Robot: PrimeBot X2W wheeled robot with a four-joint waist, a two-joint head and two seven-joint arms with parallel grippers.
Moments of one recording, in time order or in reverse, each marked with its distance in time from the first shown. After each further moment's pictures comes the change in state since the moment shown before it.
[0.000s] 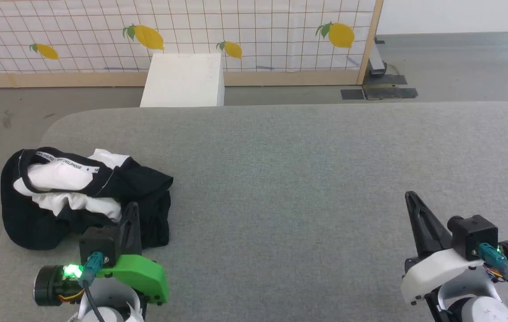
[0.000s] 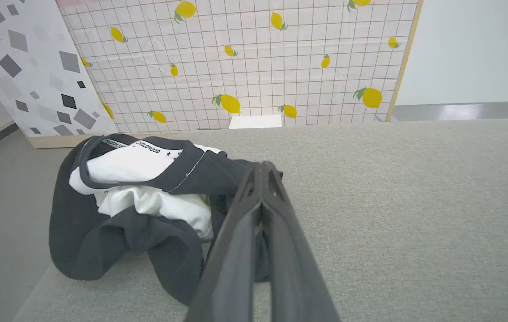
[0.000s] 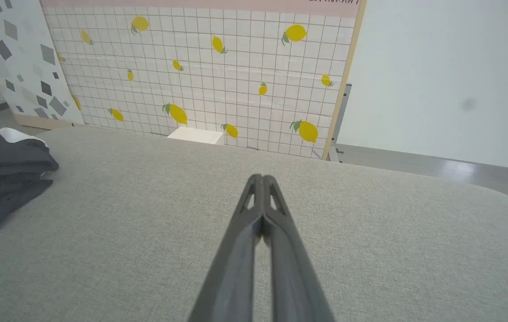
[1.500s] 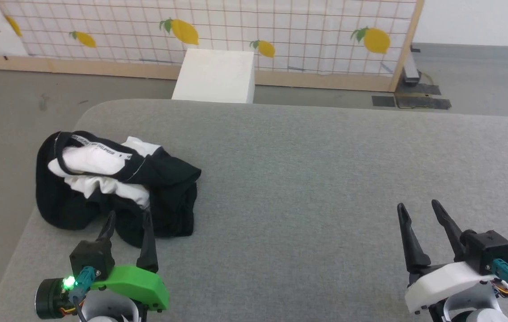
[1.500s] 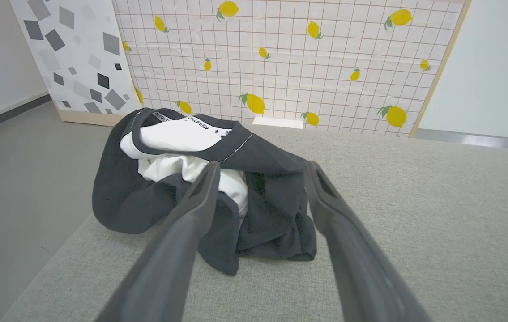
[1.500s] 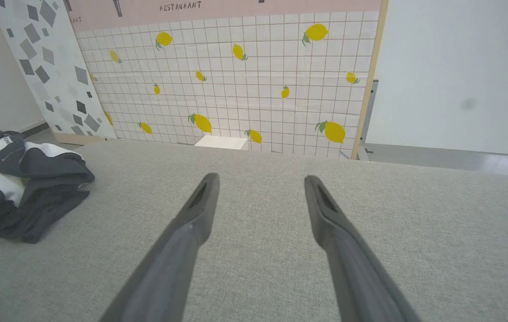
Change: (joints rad) left arm 0.027 0.000 -0.003 0.023 -0.087 0.017 -0.081; right arm 0.036 0.000 -0.017 0.035 0.092 0.000 -0.081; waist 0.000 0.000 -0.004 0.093
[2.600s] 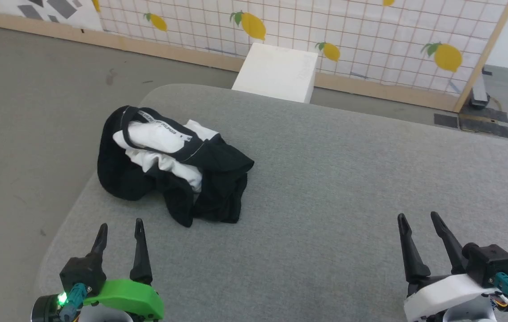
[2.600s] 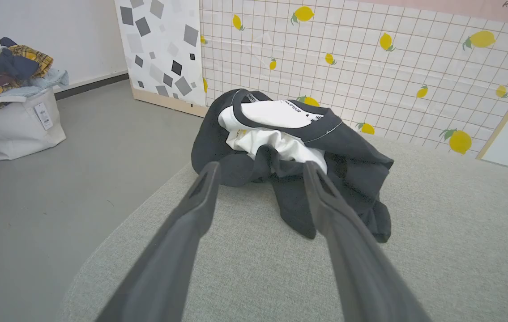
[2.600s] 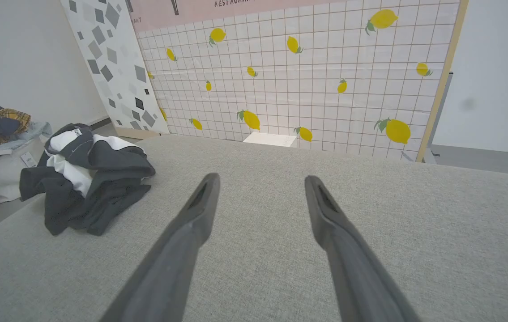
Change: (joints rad) left arm 0.040 0.000 0.012 0.015 -0.051 0.017 -0.069; right arm 0.024 0.000 0.006 0.052 0.061 0.000 -0.069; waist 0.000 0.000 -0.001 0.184
